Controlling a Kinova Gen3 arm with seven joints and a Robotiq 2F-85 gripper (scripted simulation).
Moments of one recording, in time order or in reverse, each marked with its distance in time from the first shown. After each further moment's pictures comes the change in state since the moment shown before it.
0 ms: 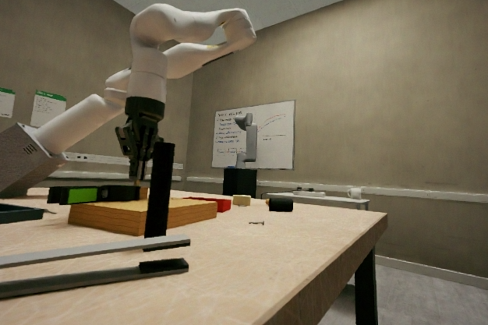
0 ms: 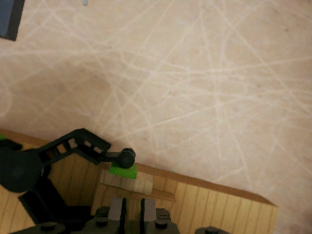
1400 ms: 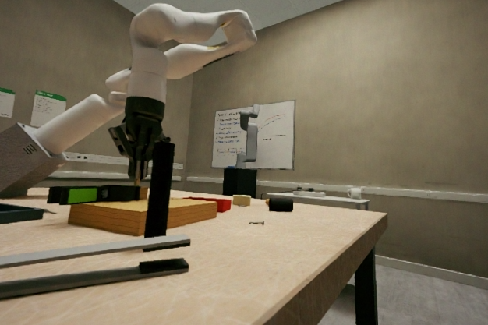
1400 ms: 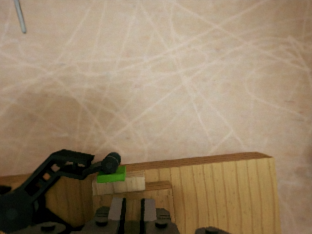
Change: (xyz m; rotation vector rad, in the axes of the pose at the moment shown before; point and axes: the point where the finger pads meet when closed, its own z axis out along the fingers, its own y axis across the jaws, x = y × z) arm 0.000 0.000 0.000 0.000 0.000 0.348
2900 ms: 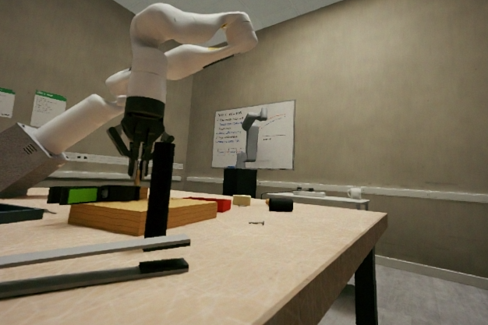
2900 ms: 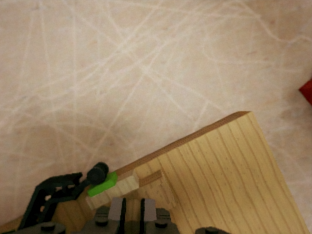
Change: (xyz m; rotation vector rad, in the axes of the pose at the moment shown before) arm 0.000 0.000 0.000 0.000 0.000 0.356
